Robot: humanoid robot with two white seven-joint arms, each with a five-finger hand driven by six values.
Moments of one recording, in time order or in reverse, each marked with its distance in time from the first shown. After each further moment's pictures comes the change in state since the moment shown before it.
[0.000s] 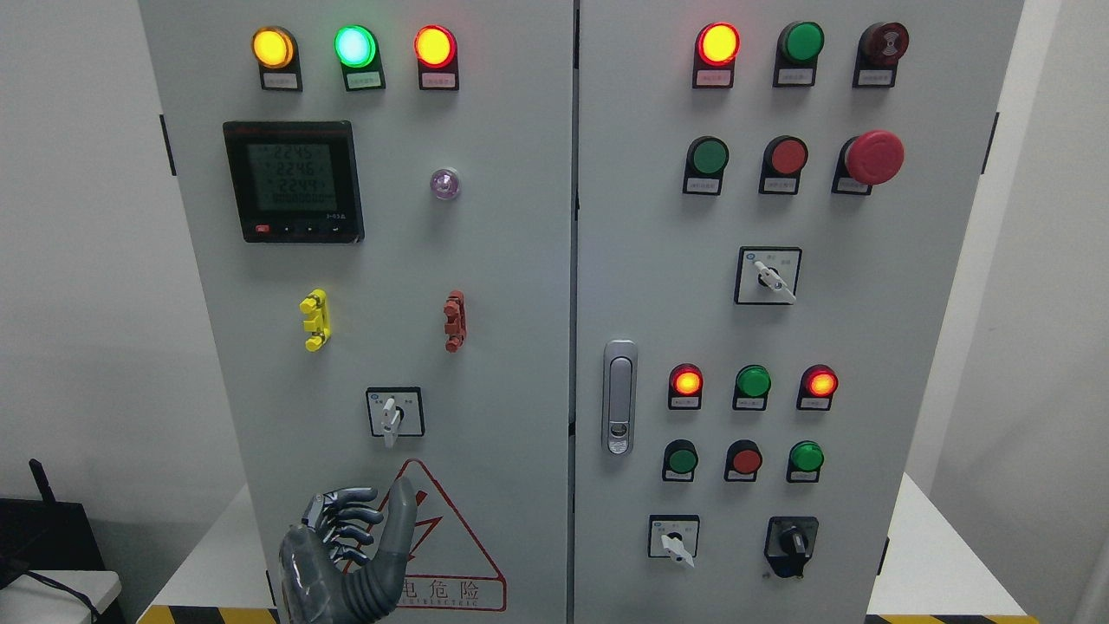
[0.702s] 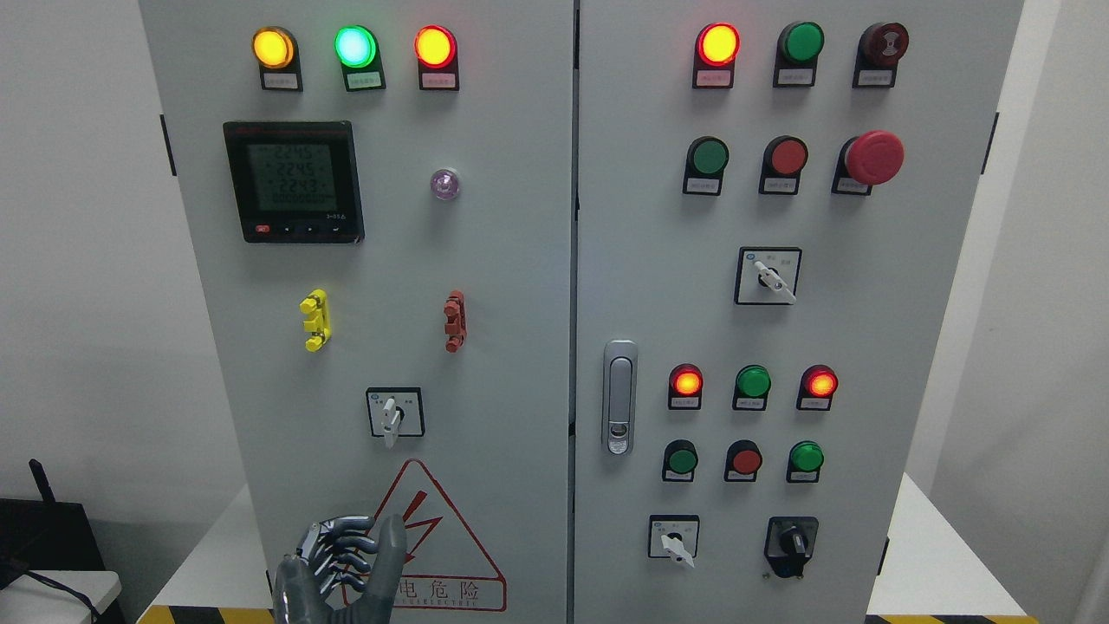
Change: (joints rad) left arm 0.097 0.033 0.028 -0.003 0.033 -0.147 -0.091; right arm 0.000 0.000 0.000 0.000 0.000 0.000 0.001
